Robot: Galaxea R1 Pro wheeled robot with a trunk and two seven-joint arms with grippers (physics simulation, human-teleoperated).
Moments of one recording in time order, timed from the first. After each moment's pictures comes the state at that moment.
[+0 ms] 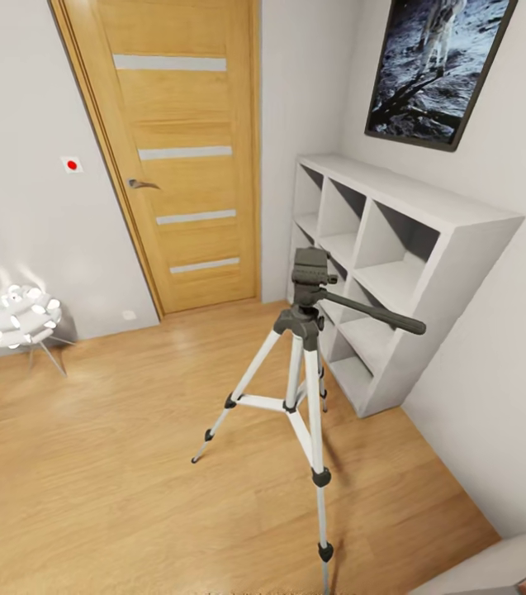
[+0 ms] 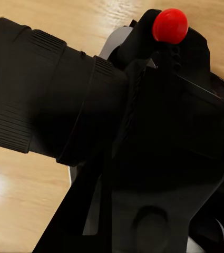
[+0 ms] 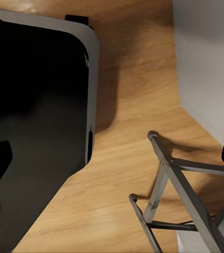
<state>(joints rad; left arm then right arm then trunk) -0.23 0.04 -1.04 0.00 1.56 -0.04 0.00 -0.24 -0.11 -0.44 0.03 0.52 -0.08 0.00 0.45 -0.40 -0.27</state>
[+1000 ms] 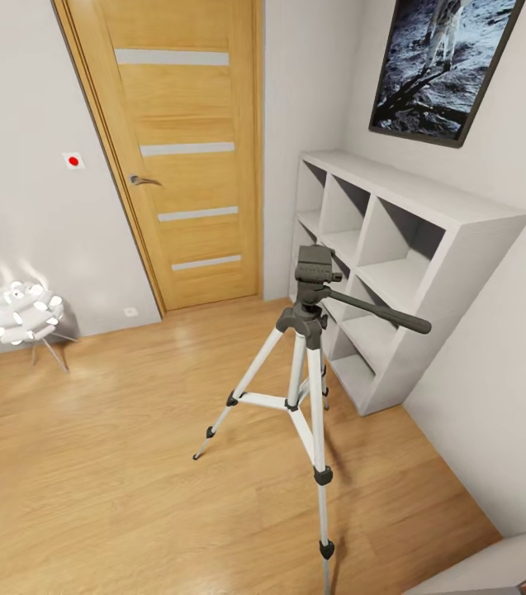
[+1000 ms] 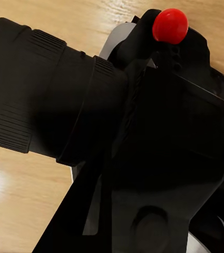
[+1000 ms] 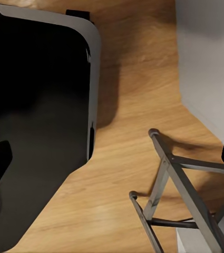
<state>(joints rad) -0.23 0.04 -1.04 0.00 1.56 -0.04 0.00 -0.24 -0.10 -0.44 0.03 0.52 -0.08 0.00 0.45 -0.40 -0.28</state>
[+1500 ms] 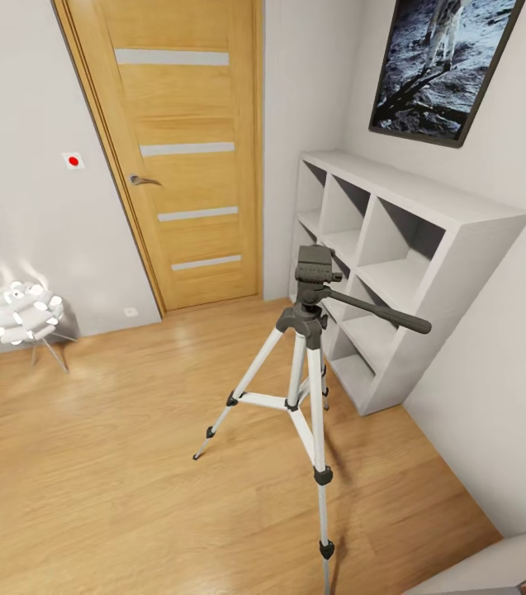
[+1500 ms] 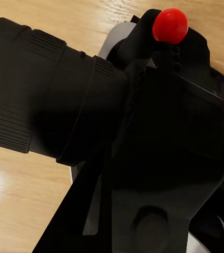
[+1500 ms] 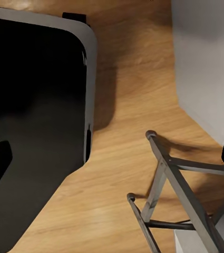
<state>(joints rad) -0.23 0.04 -1.05 0.00 1.56 -0.04 0.00 -0.24 -0.11 -0.44 0.03 0.52 -0.09 -0.01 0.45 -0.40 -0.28</state>
